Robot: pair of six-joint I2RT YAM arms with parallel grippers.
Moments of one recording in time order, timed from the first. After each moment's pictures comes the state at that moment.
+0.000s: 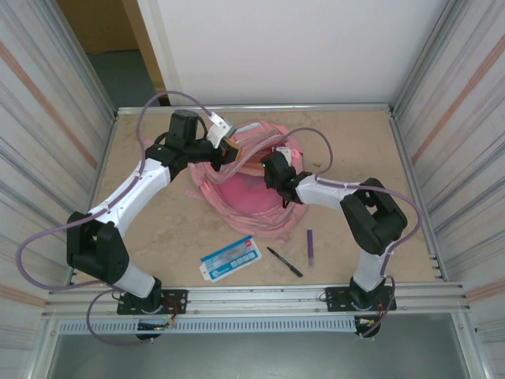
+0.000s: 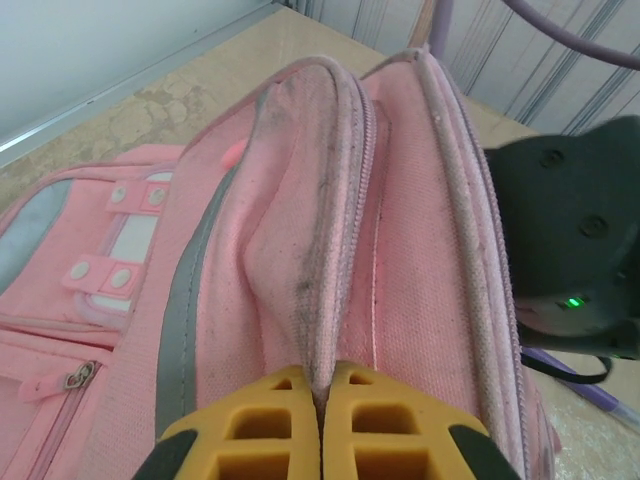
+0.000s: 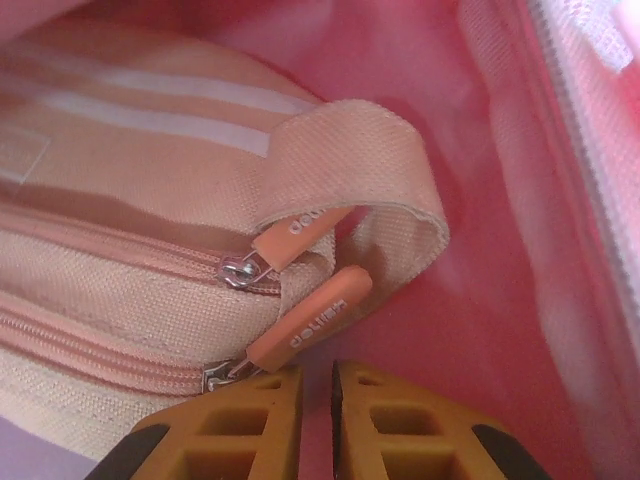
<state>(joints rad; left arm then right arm) -0.40 1.52 1.30 -0.37 0.61 0.21 0.67 1.83 1.10 -0.07 0.42 0.48</state>
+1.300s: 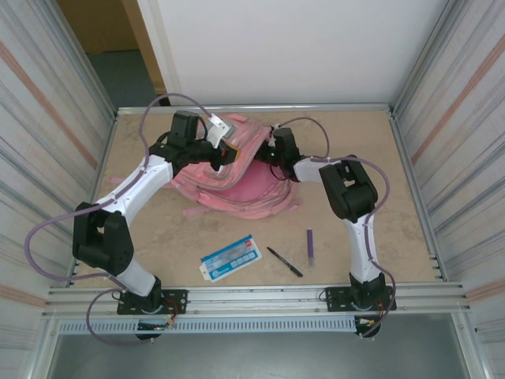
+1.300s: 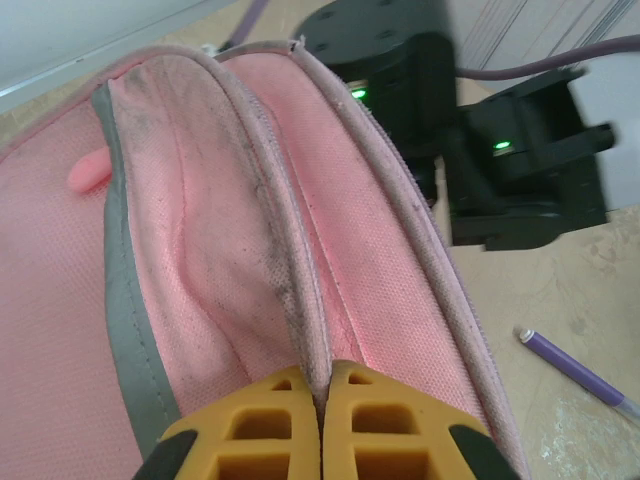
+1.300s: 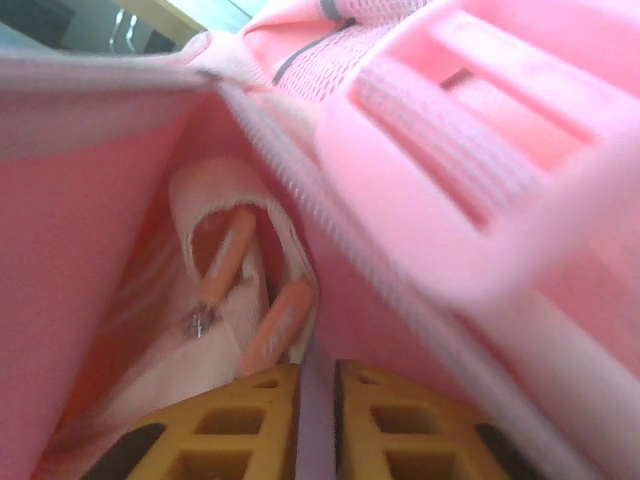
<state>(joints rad) -0.36 1.59 1.30 -0.36 0.65 0.20 0.46 2.17 1.33 0.38 -0.26 0.76</state>
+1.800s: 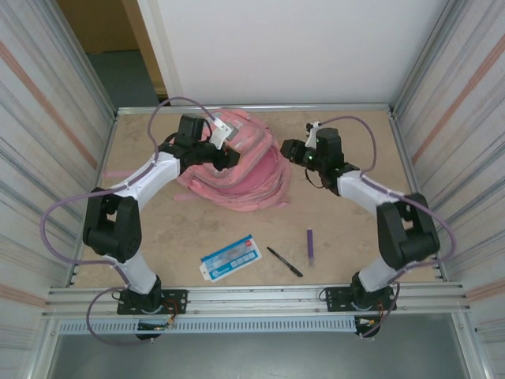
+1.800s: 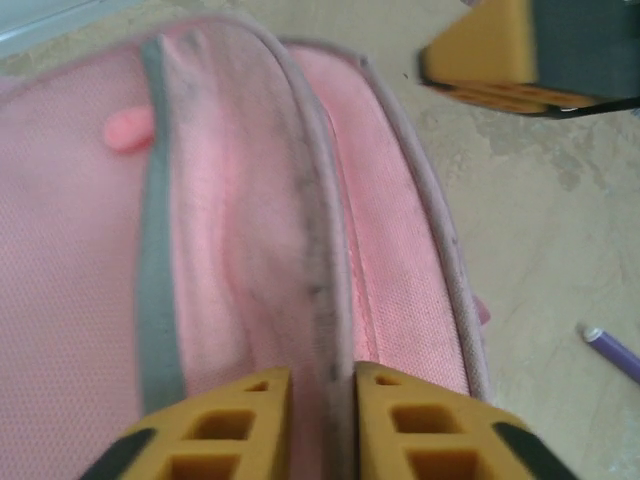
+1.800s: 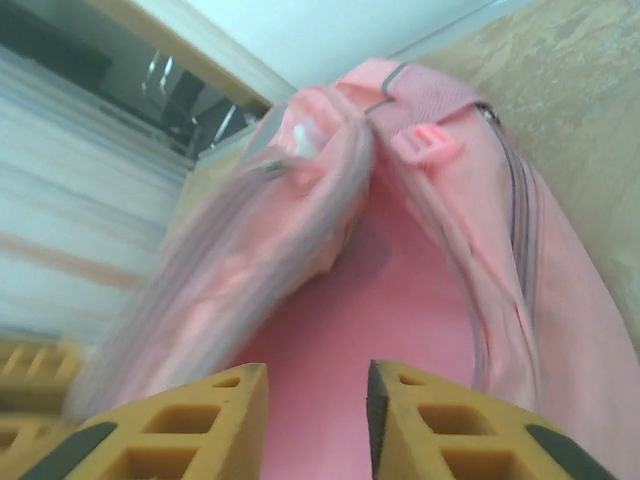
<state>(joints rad) -0.35 1.70 1.28 -0.29 0.56 0.17 0.35 1.52 0.95 0.13 -0.33 0.68</state>
